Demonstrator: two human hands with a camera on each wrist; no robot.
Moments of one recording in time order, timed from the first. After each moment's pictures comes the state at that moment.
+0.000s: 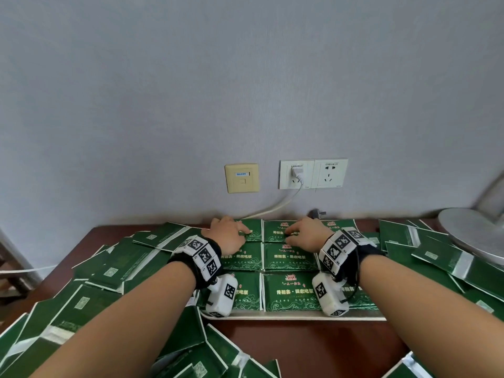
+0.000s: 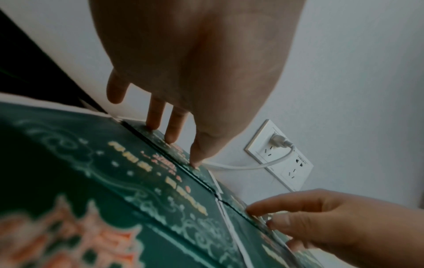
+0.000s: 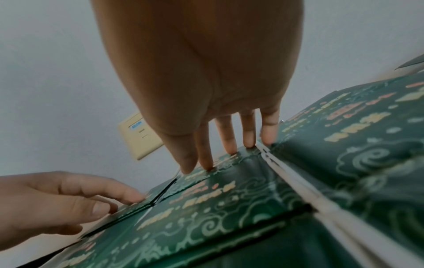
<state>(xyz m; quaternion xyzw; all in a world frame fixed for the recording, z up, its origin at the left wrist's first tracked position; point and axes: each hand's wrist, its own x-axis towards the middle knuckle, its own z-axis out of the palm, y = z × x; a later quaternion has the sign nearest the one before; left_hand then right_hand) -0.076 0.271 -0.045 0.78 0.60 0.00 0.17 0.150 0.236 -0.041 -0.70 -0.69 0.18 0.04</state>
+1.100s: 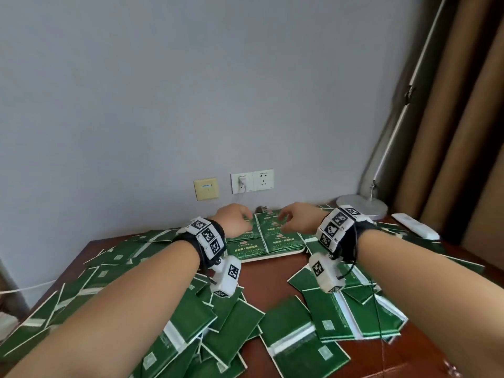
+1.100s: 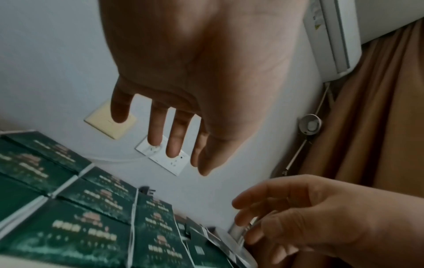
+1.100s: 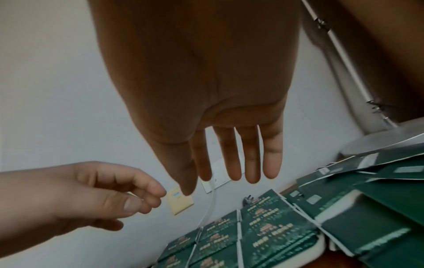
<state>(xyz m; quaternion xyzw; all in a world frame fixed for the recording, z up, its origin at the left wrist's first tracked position) -0.031 0.048 0.063 0.85 0.47 0.13 0.19 0.163 -0.038 0.072 -0.73 -0.65 0.13 0.15</state>
